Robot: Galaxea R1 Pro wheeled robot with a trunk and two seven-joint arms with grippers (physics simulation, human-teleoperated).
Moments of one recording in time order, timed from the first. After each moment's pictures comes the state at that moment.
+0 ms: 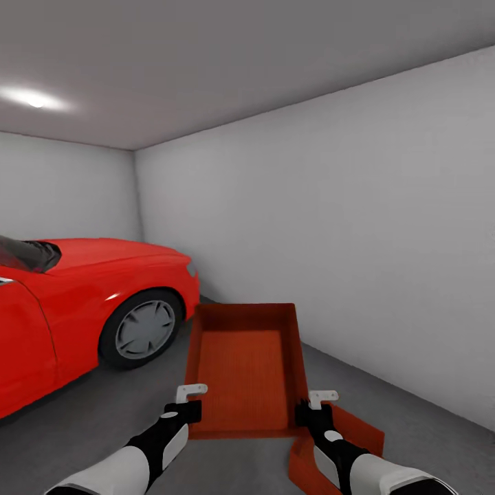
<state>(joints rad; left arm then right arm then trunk) -0.67 -0.10 -0.19 -0.19 0.24 0.01 0.19 -0.69 0.10 0.19 -0.01 -0.15 -0.35 -0.10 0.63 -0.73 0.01</state>
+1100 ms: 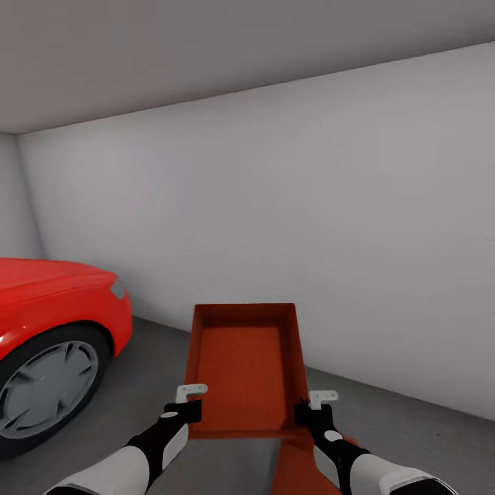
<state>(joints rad) -0.67 -0.10 -0.19 -0.20 0.24 0.01 0.19 -0.69 0.10 0.19 -0.01 -0.15 -0.35 -0.10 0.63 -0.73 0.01</state>
